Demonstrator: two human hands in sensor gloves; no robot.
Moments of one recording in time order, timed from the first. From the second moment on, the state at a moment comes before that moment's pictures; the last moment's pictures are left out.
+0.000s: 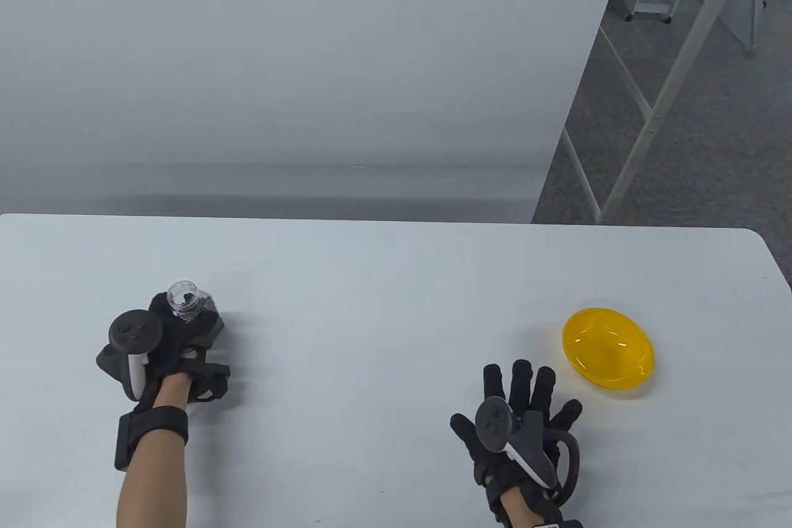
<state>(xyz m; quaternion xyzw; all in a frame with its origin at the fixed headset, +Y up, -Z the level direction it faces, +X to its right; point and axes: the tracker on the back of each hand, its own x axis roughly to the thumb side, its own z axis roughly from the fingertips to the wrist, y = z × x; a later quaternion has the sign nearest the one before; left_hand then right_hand) -0.390 -0.793 -0.400 0.12 0.25 0.40 0.87 0.156 -0.772 -0.281 -0.04 0.05 1.00 0.05</state>
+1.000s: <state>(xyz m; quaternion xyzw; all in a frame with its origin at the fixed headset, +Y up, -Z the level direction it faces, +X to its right) -0.331 -0.714 -0.340 0.16 0.09 0.44 0.88 0.150 -0.751 -0.264 0.00 -0.01 1.00 0.09</state>
